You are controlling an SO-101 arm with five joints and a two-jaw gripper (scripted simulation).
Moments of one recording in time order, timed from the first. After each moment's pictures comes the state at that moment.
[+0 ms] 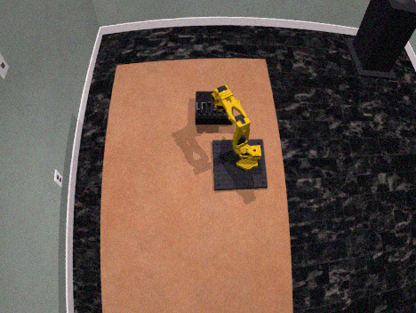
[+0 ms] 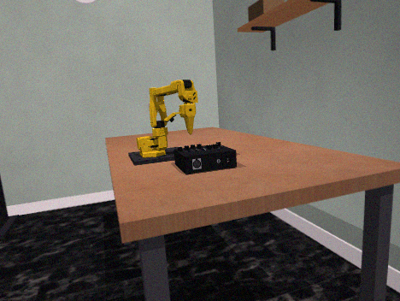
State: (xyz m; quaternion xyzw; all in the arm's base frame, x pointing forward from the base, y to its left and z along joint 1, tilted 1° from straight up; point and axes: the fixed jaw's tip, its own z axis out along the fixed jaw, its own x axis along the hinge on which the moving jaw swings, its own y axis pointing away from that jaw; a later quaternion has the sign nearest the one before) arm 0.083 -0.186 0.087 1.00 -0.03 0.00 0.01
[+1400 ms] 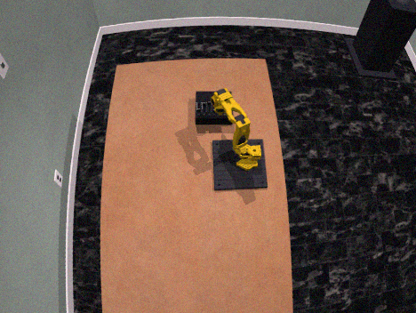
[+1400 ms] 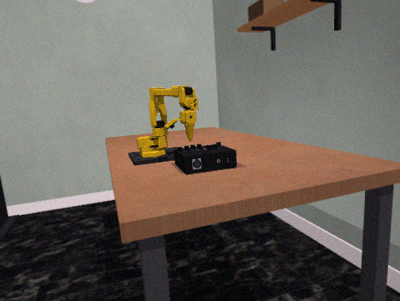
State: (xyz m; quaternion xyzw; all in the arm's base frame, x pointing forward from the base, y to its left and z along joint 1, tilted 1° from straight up) arm 0.083 -0.182 0.064 1.00 -0.02 0.00 -0.01
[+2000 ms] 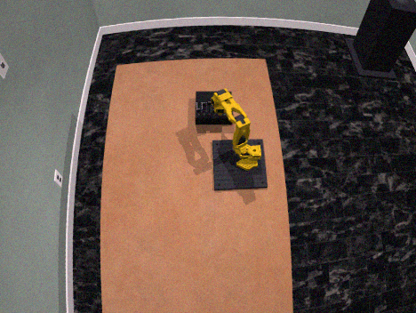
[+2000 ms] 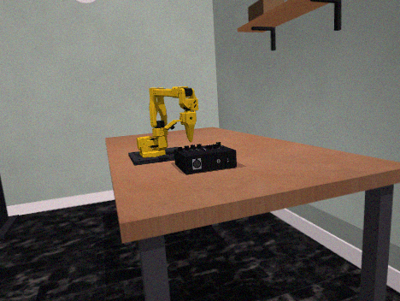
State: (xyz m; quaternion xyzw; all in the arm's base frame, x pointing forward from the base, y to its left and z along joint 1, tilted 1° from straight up) arm 0.083 -0.183 0.061 1.00 -0.02 0.00 0.00
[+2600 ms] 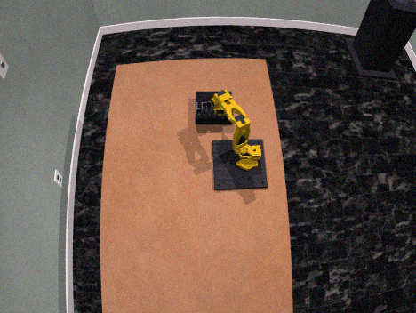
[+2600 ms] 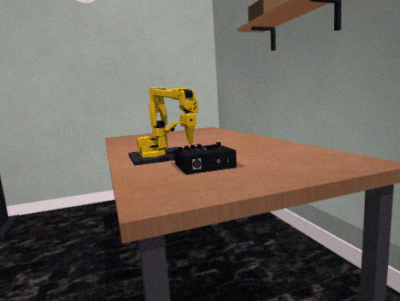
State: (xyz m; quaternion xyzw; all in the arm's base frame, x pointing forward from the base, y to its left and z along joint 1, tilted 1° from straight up) arm 0.083 -0.182 0.055 1.00 -0.02 0.00 0.00
